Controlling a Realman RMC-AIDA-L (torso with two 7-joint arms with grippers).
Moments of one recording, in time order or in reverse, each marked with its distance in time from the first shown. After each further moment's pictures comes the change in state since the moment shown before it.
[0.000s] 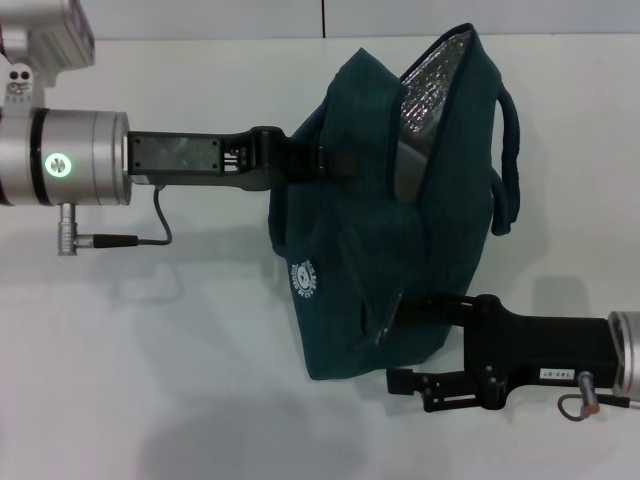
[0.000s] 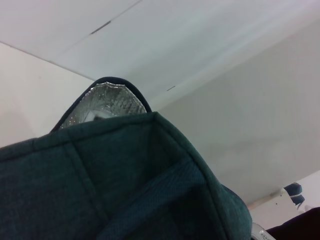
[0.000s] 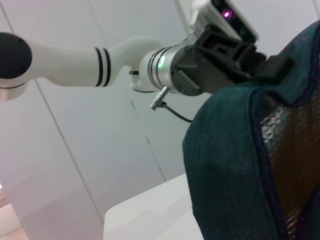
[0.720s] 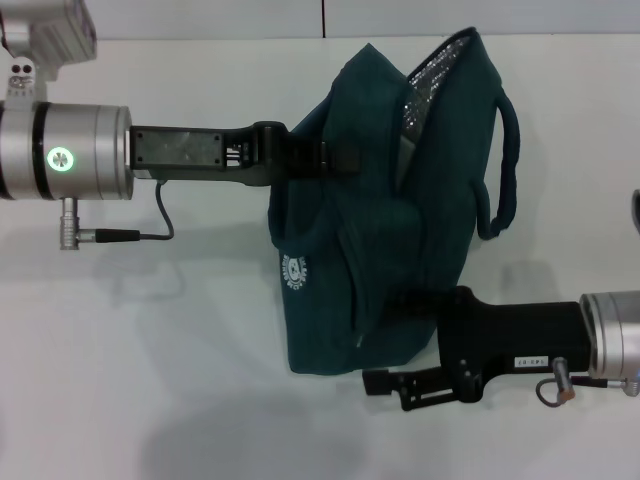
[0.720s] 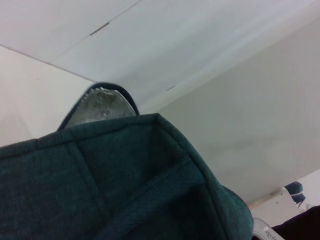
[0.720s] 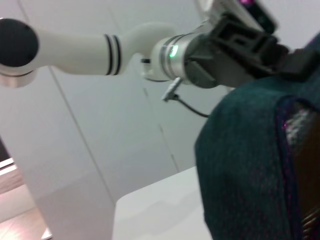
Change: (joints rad) left arm -0.010 0.002 0.000 0.000 0.000 -0.002 0.000; right arm 0.061 0.000 -0.114 -0.020 0.062 0.034 0.029
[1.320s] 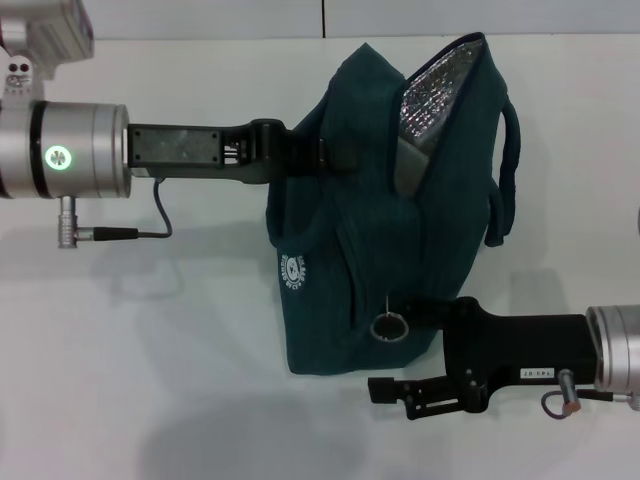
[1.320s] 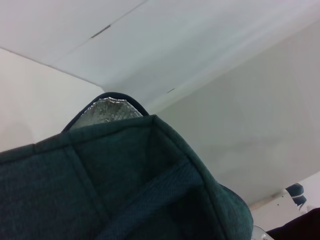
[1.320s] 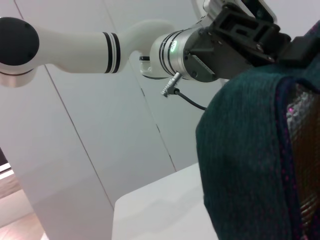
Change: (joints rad) left arm 0.000 0.002 -0.005 0.000 0.000 -0.001 0.000; right arm -0.042 -0.001 -0.044 -0.023 0.041 0.009 0.009
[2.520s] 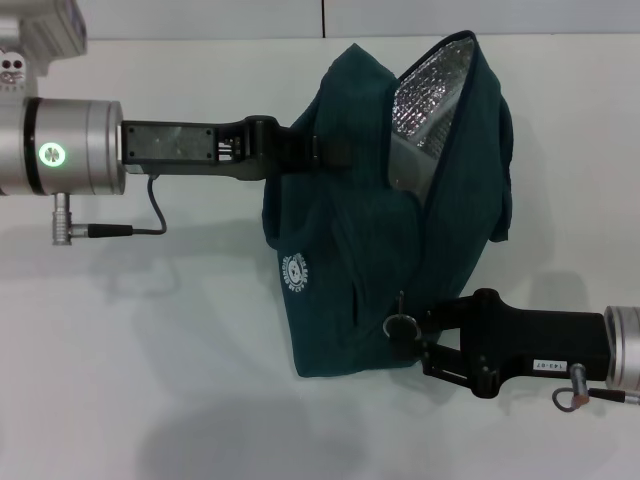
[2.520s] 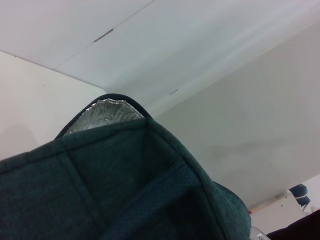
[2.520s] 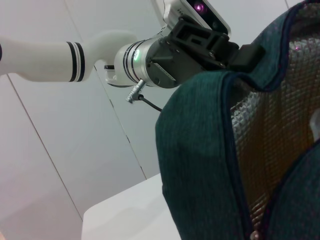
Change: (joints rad) left arm 0.000 0.008 -0.001 0.000 0.000 -0.002 0.003; right arm -0.050 -0.005 0.028 -0.012 0.024 0.038 -0.001
